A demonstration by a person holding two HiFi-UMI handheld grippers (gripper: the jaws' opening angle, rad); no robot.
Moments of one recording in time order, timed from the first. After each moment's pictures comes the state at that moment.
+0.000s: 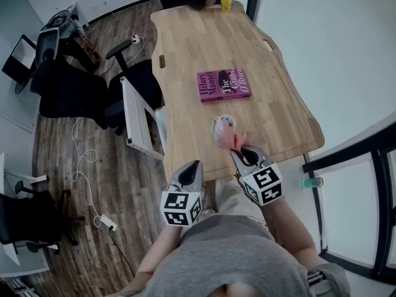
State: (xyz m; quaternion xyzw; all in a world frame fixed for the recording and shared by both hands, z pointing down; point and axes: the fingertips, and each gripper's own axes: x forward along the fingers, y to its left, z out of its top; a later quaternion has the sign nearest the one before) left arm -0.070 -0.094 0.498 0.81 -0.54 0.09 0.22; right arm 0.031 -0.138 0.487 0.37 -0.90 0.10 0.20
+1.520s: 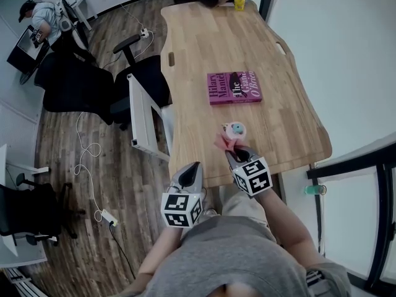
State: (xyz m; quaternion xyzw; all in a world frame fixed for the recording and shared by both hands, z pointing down) left arm -0.094 -0.113 0.510 0.78 -0.57 0.09 0.23; right arm -0.009 -0.178 0.565 0.34 -0.89 0.17 0.26
